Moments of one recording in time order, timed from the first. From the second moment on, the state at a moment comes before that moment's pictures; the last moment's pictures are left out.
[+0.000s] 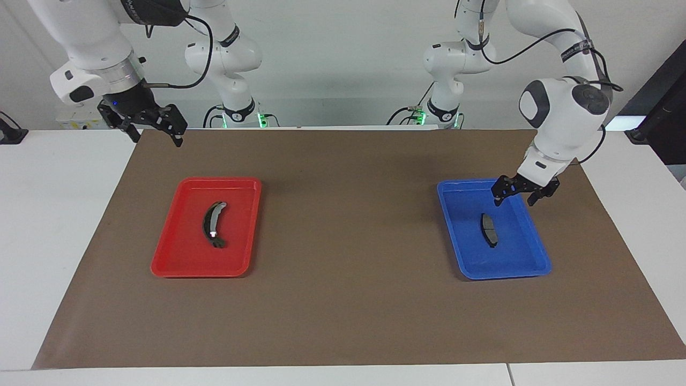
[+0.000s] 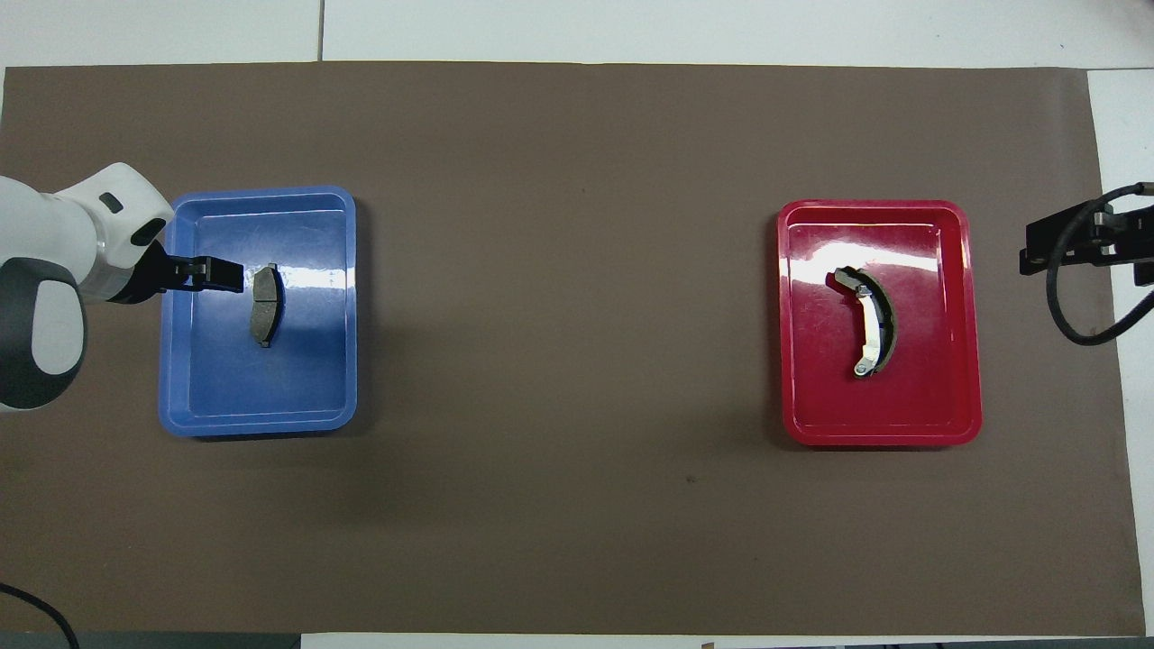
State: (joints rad) left arm -0.03 0.08 0.00 -2.03 -0.02 2.16 0.06; right arm 0.11 0.02 -0.12 -1.49 -0.03 1.46 0.12
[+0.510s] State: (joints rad) left arm -0.03 0.18 0.00 -2.14 -0.02 2.37 0.06; right arm 0.11 0.02 -0.12 -1.49 -0.03 1.46 0.12
